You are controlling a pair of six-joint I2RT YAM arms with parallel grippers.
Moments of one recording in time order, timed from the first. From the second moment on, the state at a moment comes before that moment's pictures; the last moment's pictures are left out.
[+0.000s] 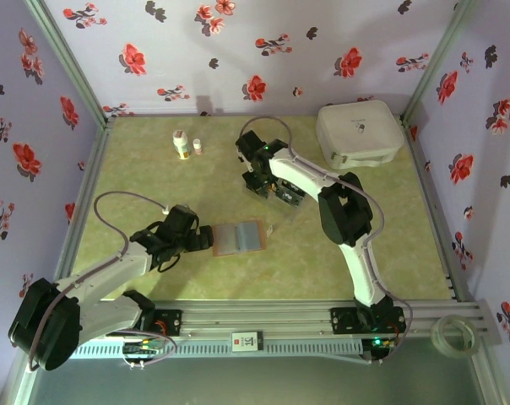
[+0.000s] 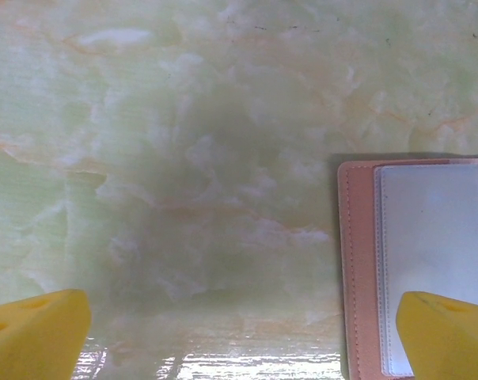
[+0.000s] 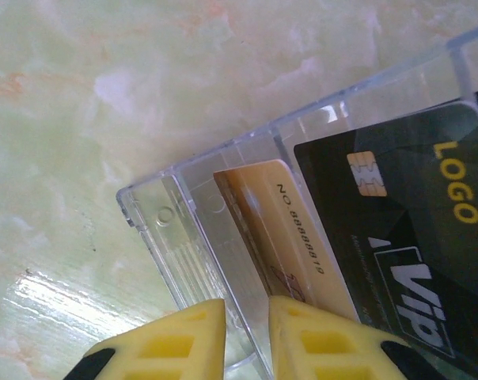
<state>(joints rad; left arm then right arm) -0.62 1.08 0.52 -0.46 -0.20 -0.67 0.68 2.22 1.88 -0.90 0.12 0.07</state>
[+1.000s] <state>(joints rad) -0.61 1.06 0.50 -0.45 -0.18 -0.67 0.68 2.20 1.84 -0.87 0.09 -0.01</state>
